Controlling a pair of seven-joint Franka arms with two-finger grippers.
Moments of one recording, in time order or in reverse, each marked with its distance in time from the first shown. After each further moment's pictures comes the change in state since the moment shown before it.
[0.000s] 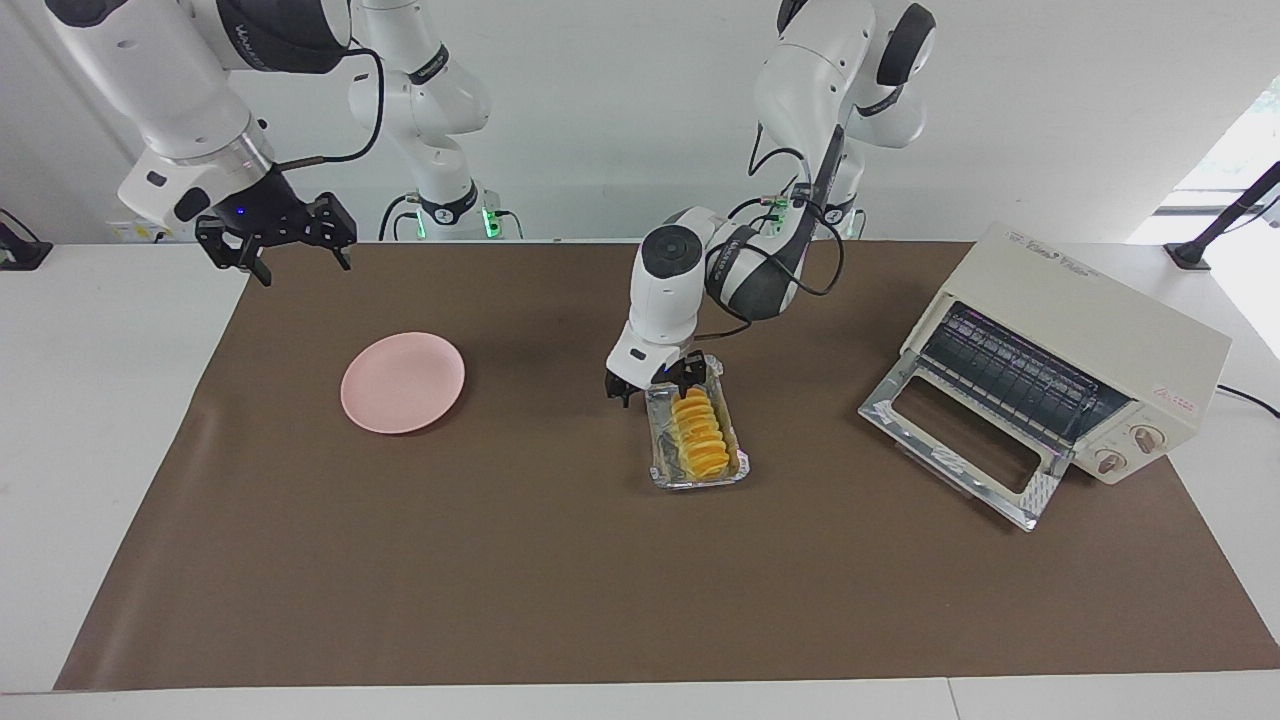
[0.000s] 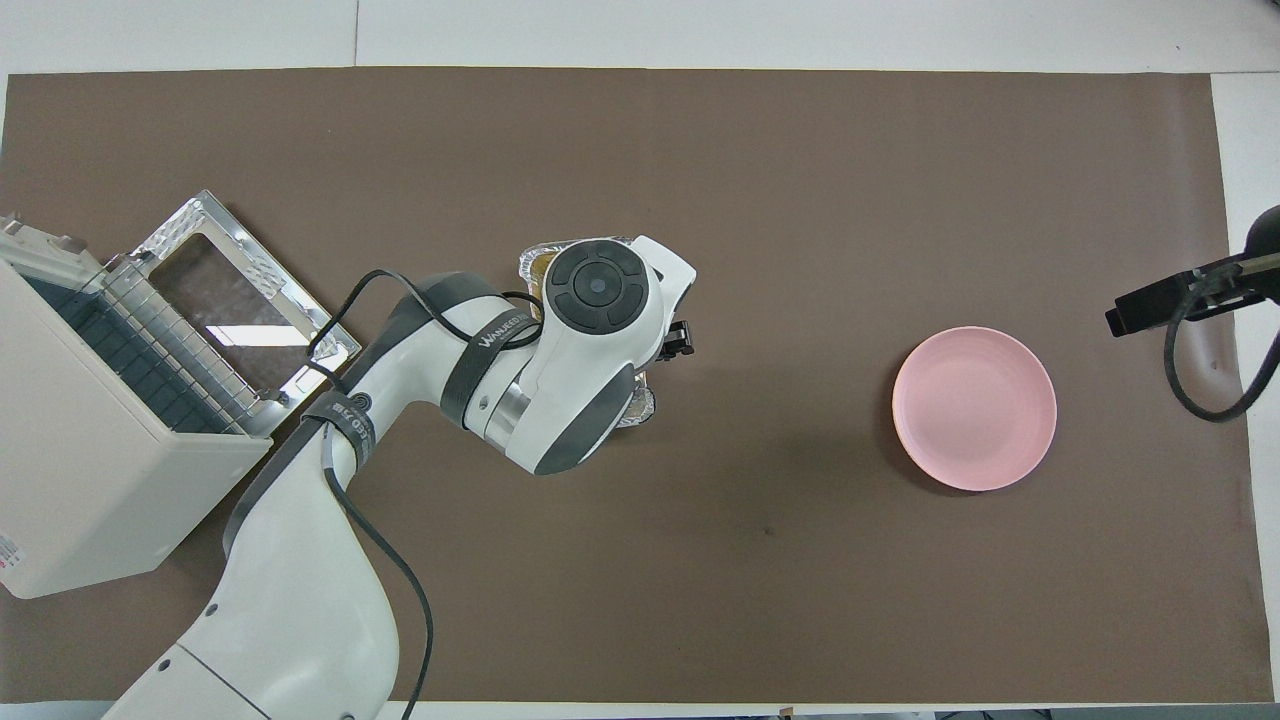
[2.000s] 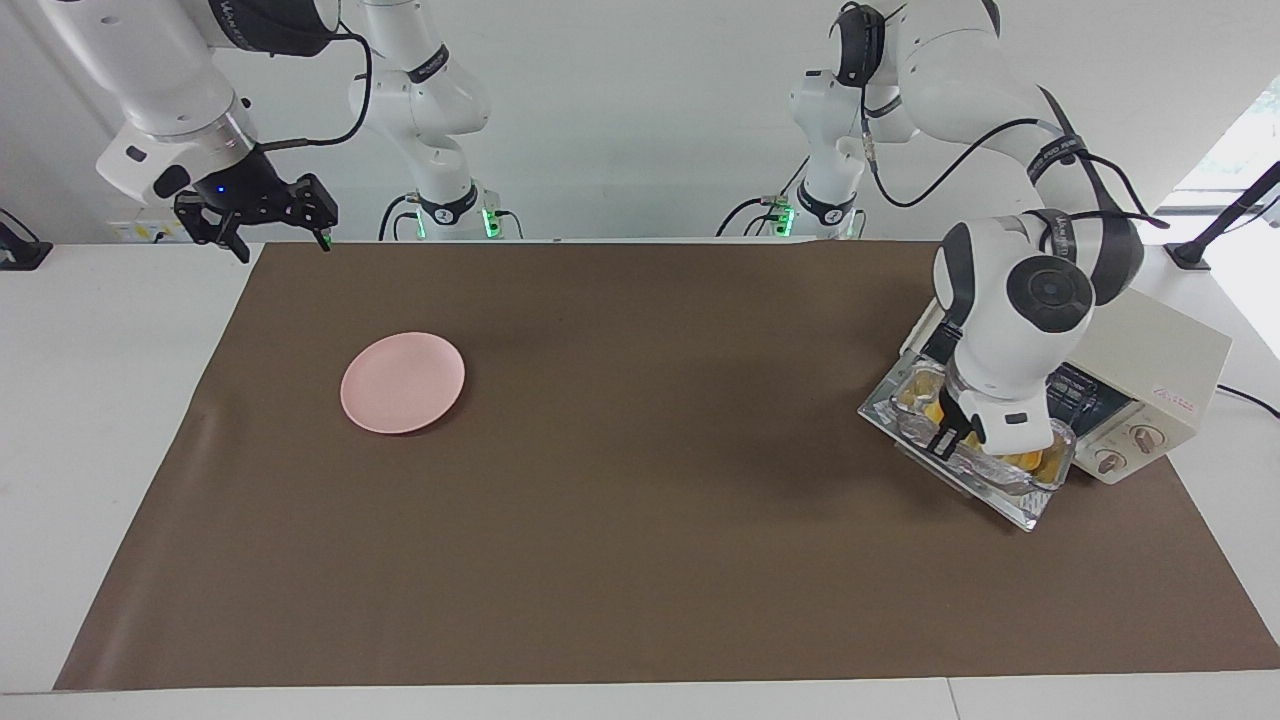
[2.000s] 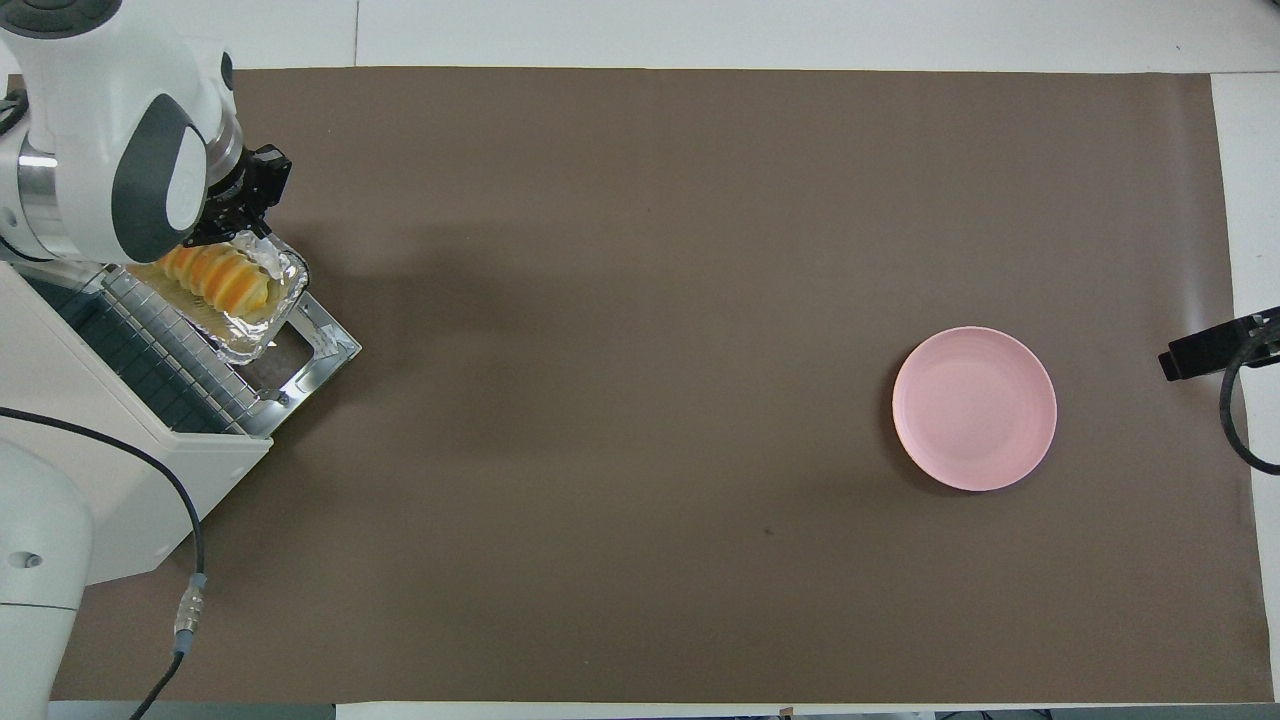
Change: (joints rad) left arm 0.221 0.005 0.447 0.284 0.017 -0.395 -0.034; right arm -0.026 -0.029 0.007 0.005 -0.050 -0.053 0.000
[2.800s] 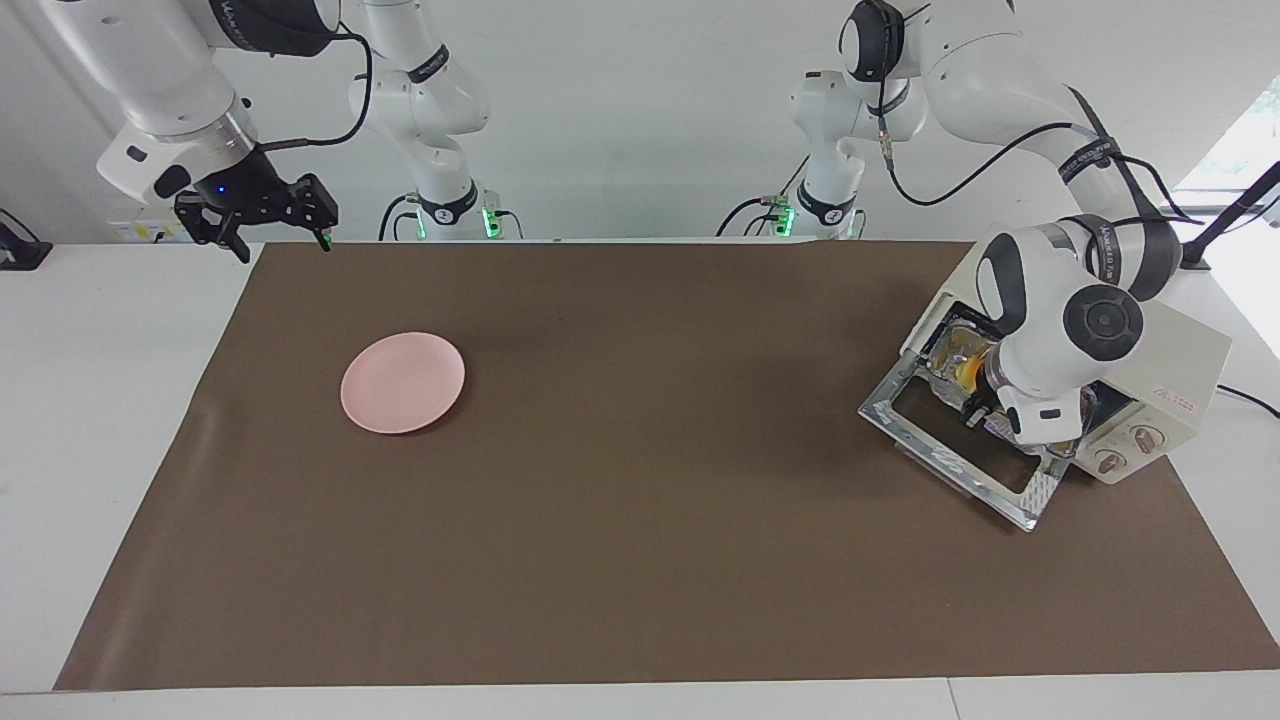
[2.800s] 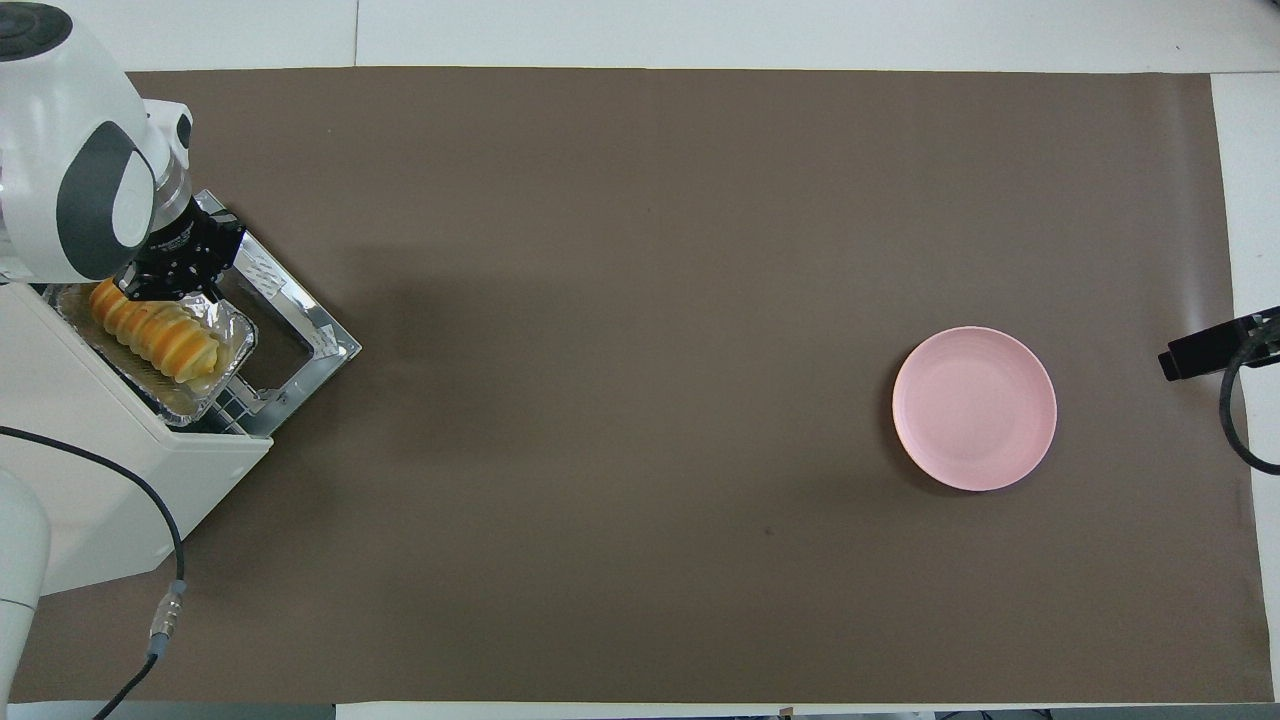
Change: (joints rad) left arm 0.038 -0.051 0.036 -0.147 0.029 -0.100 0.115; right arm 0.000 0.000 0.000 0.000 0.000 0.000 0.000
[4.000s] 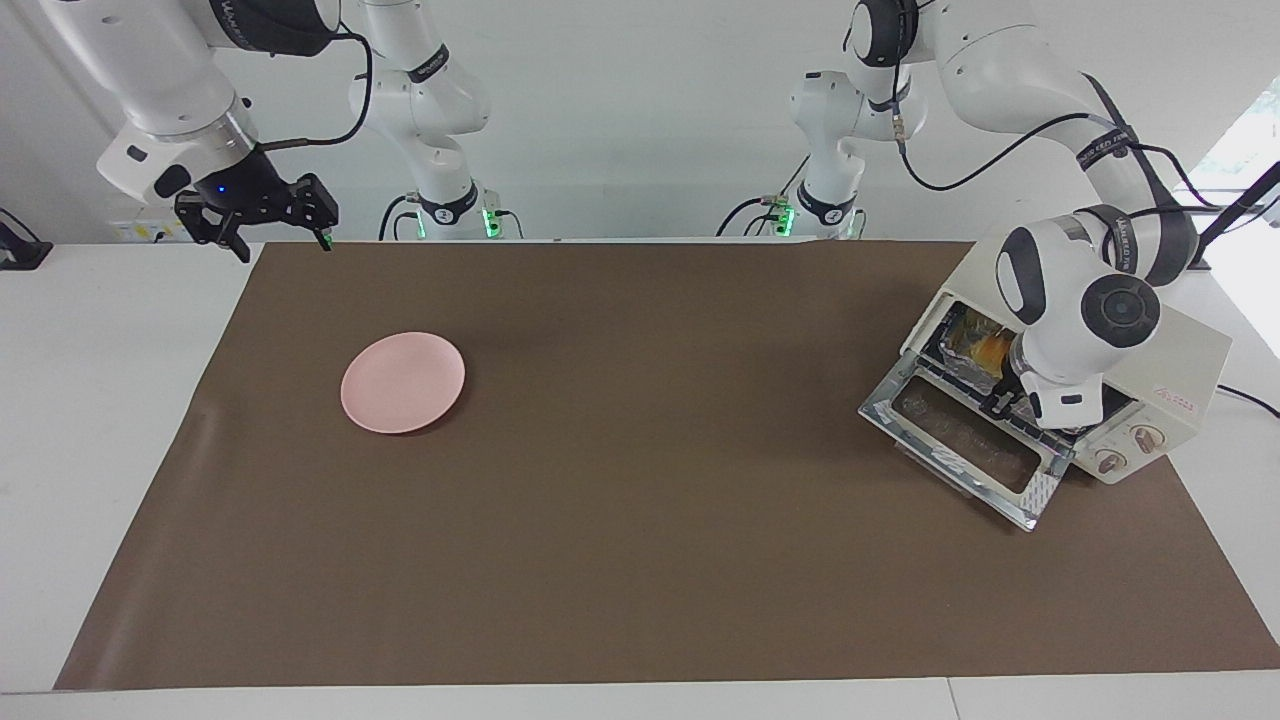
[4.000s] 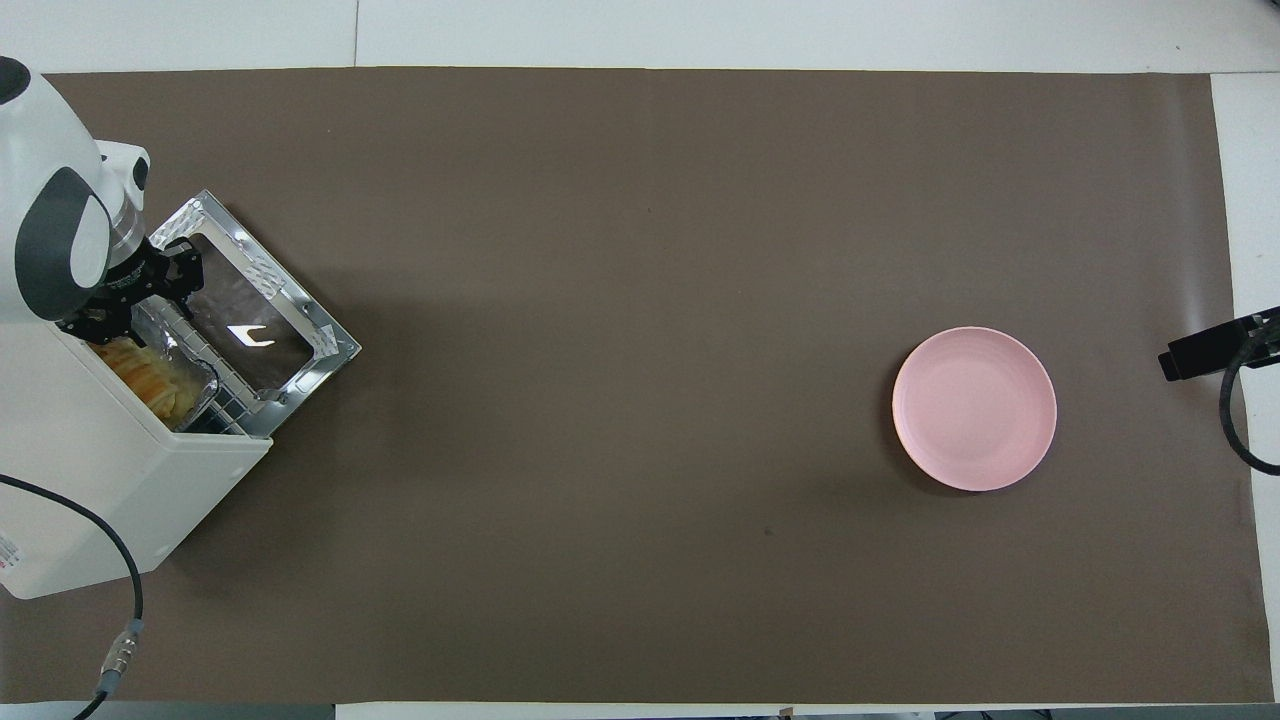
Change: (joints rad) left arm 0.031 -0.056 0.011 -0.096 0.072 0.095 0.077; right arm 0.000 0.000 0.000 0.000 0.000 0.000 0.000
